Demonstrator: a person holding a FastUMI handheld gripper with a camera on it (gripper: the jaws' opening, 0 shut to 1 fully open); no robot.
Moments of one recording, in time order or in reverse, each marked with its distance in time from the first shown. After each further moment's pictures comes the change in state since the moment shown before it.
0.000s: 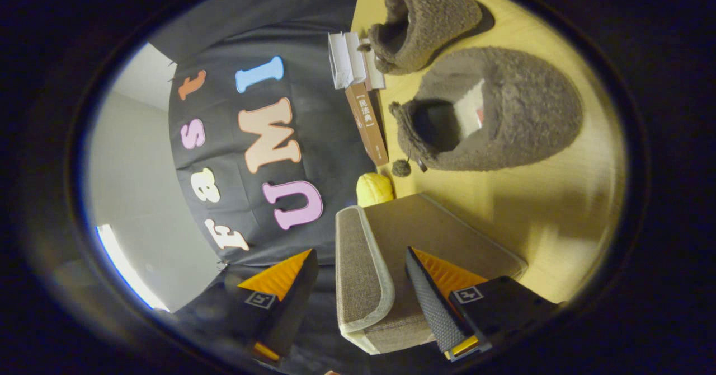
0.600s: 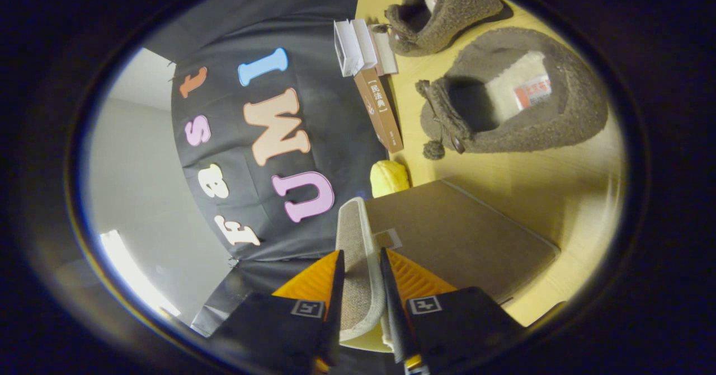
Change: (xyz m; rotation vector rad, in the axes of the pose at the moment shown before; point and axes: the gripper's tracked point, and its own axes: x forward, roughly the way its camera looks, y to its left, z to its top) arm 0.007 0.031 -0.006 0.008 0.041 0.055
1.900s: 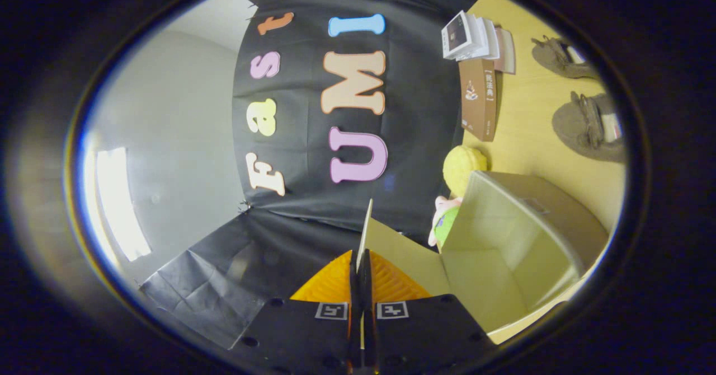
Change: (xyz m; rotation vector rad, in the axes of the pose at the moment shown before) arm 0.034 0.148 -0.125 -0.351 0.110 0.132
